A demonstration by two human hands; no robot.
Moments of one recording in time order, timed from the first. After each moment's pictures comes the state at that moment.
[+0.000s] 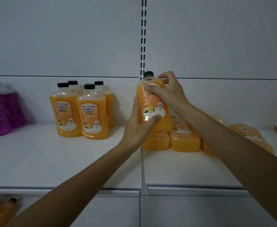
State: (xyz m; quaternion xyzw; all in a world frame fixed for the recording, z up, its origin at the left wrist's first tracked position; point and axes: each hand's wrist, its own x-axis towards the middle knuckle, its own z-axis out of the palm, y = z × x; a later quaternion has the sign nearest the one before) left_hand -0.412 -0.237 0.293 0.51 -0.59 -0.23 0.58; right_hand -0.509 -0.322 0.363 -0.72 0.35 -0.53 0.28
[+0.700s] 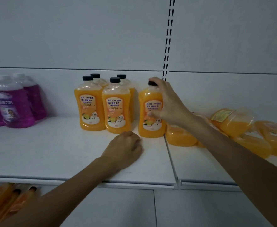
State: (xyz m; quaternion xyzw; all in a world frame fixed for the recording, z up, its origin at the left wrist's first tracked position) left_hand -0.306 -0.189 0.246 0.65 -0.72 0.02 0.22; right_hand -0.453 -0.298 0.323 -0.87 0.28 -0.38 0.13
